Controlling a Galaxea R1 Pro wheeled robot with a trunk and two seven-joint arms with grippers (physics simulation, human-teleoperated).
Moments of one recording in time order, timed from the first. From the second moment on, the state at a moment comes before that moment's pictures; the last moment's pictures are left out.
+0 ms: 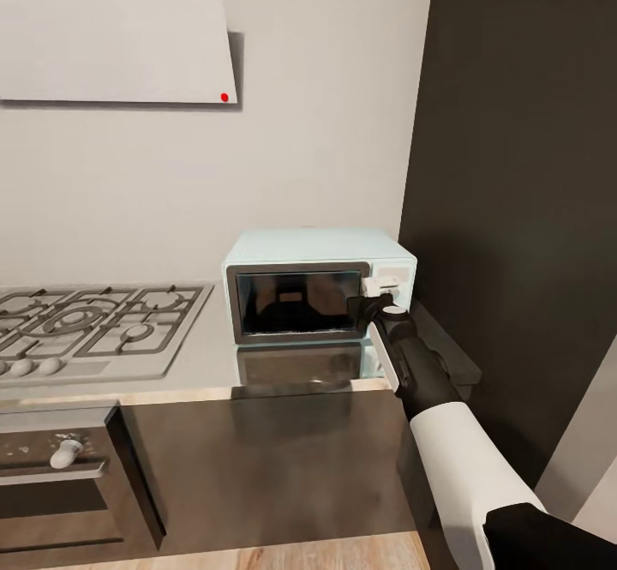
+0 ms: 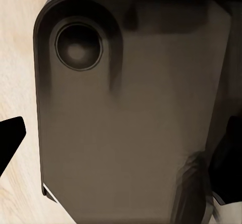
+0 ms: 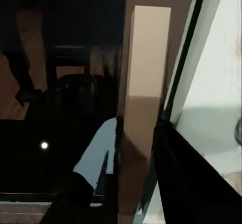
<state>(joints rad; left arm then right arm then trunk) 0.00 -0.04 0.01 -0.04 0.07 0.00 0.00 -0.89 0.17 0.08 -0.99 0.09 0.55 -0.09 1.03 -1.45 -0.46</state>
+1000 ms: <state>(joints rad) 0.00 -0.04 0.01 -0.04 0.07 0.00 0.00 -0.89 0.17 0.08 -0.99 0.10 0.56 -0.18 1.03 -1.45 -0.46</state>
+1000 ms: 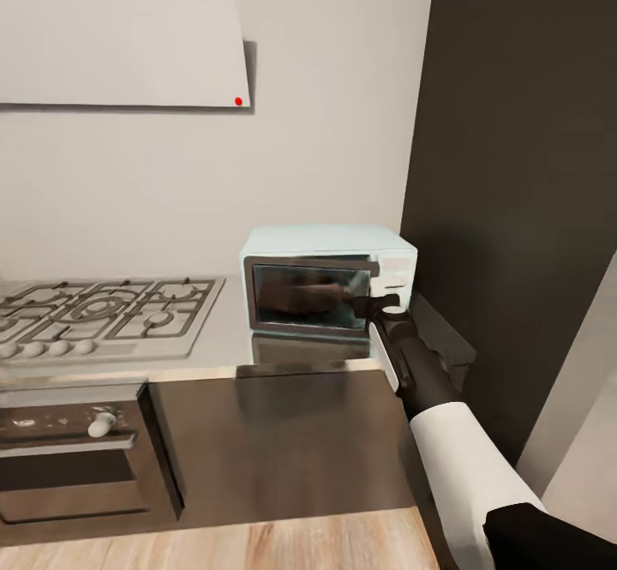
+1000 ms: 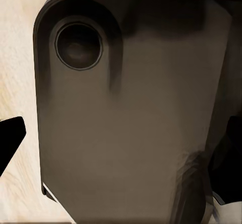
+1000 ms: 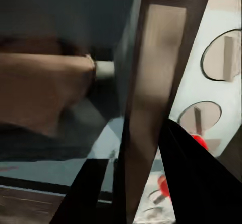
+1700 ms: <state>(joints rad) 0.00 -0.04 0.01 -0.04 0.07 0.00 0.00 -0.89 0.17 0.08 -1.00 0.08 0.55 -0.08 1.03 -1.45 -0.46</state>
